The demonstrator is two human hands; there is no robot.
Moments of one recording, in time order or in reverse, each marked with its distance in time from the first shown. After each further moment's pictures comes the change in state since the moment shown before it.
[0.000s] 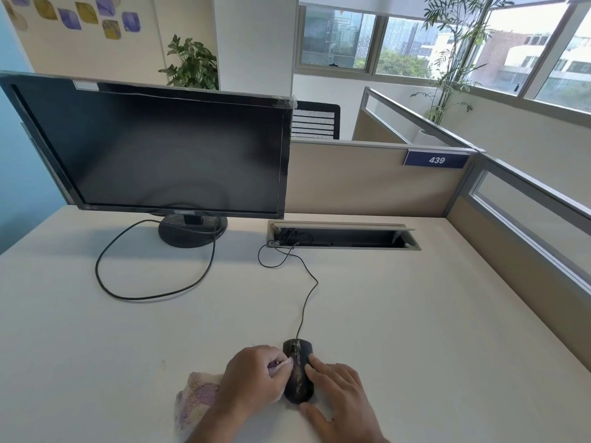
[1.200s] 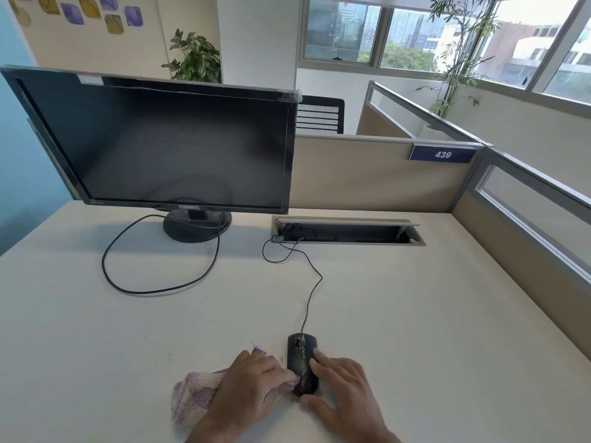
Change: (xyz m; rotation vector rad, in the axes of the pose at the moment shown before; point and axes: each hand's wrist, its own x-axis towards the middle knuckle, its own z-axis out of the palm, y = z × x) left_hand -0.020 -0.030 -0.007 0.301 -0.009 0.553; right_hand 0.001 -0.001 0.002 -0.057 -0.007 0.046
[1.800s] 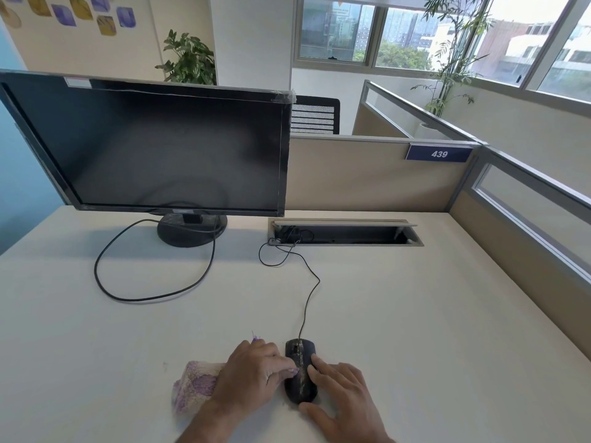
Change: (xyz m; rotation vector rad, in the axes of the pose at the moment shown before) left_hand 0.030 -0.007 -0.005 -0.015 -0.075 -0.123; right_hand 0.000 0.003 0.002 0.002 0.036 -0.033
